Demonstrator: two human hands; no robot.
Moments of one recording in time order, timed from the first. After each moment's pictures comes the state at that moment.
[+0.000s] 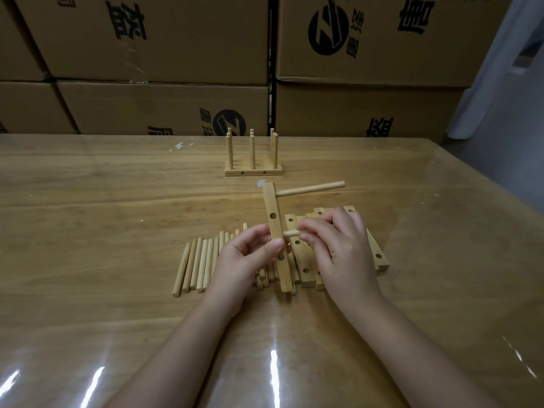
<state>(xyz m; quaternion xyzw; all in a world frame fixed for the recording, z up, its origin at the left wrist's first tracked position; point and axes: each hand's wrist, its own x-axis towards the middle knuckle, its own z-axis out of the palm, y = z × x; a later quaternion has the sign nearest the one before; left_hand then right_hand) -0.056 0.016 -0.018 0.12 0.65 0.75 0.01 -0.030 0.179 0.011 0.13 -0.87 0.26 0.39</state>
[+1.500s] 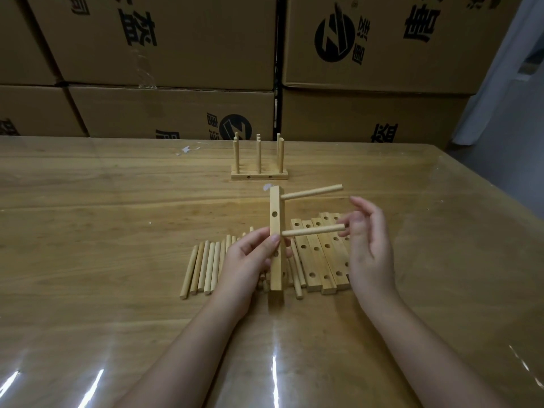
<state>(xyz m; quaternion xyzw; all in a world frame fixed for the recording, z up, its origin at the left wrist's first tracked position) -0.056 0.014 -0.013 0.09 0.64 0.76 0.06 -0.035 0.190 0.008 0.02 -0.77 0.56 0.31</state>
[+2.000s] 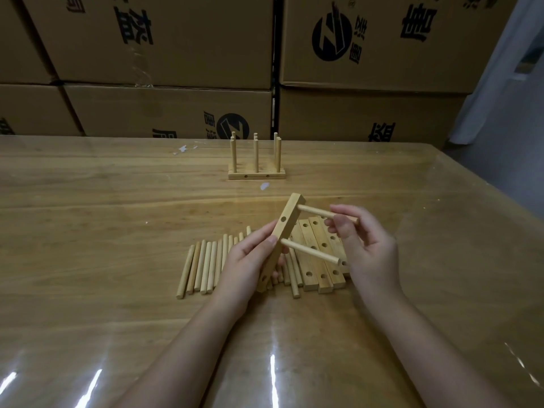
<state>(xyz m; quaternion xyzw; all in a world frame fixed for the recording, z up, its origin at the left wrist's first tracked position) -0.052 0.016 -0.010 0.11 0.62 0.78 0.07 -0.028 0.193 0.021 0.08 -0.77 0.55 0.32</state>
